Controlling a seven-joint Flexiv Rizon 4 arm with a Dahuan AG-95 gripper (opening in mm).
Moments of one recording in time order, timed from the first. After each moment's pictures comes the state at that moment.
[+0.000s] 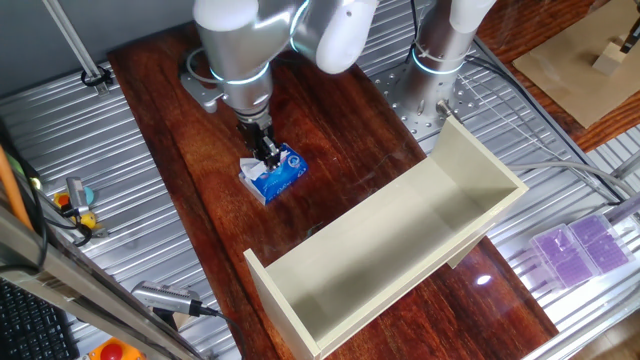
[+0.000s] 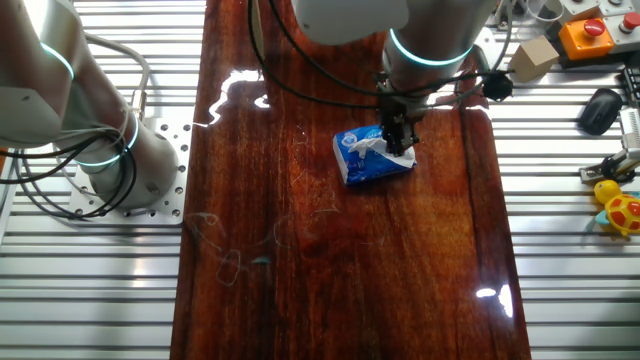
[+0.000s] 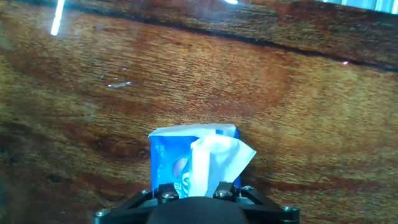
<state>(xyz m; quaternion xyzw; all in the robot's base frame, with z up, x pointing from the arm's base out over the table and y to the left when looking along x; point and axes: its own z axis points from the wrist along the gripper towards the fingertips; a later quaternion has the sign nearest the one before) 0.479 0.034 0.073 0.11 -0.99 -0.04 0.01</state>
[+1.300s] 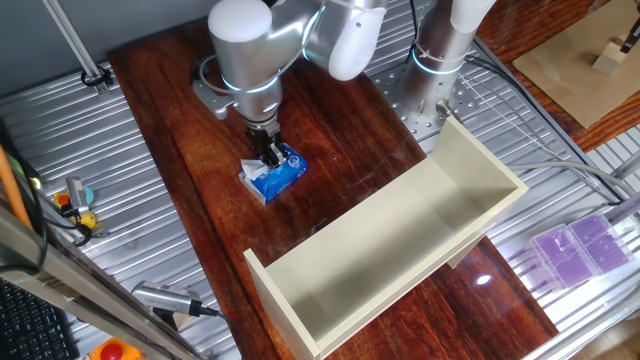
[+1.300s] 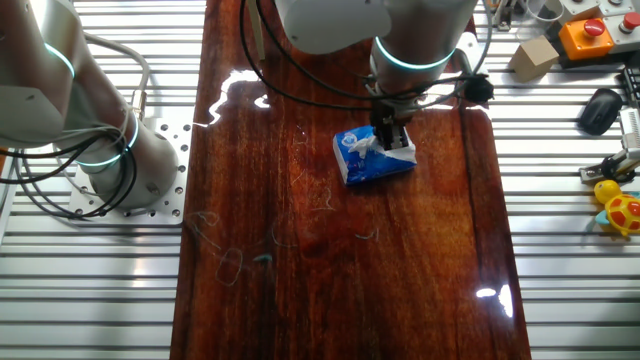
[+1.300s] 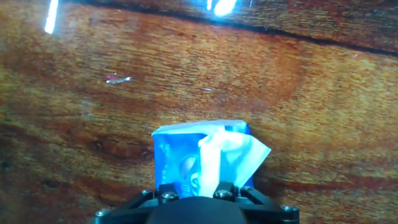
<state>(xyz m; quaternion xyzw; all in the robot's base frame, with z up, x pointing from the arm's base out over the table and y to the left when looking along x) 0.473 0.041 0.059 0.10 -0.99 -0.03 0.00</state>
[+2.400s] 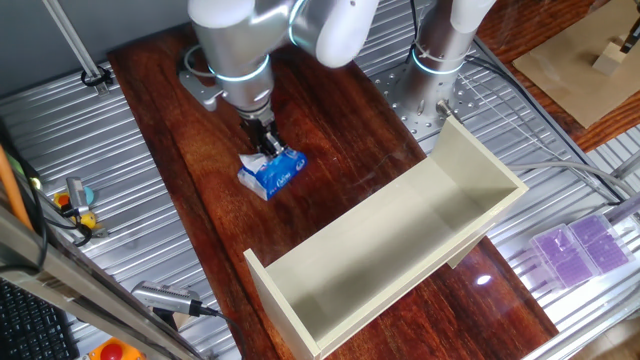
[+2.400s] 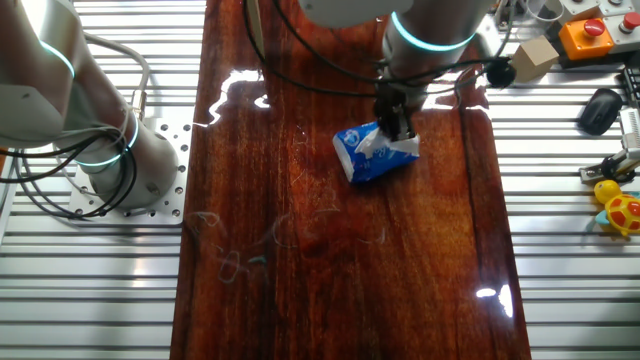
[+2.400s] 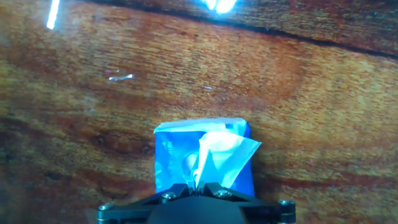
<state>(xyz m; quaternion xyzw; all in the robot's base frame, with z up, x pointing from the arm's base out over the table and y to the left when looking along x) 0.470 0.040 0.113 0.12 -0.99 -0.03 0.03</state>
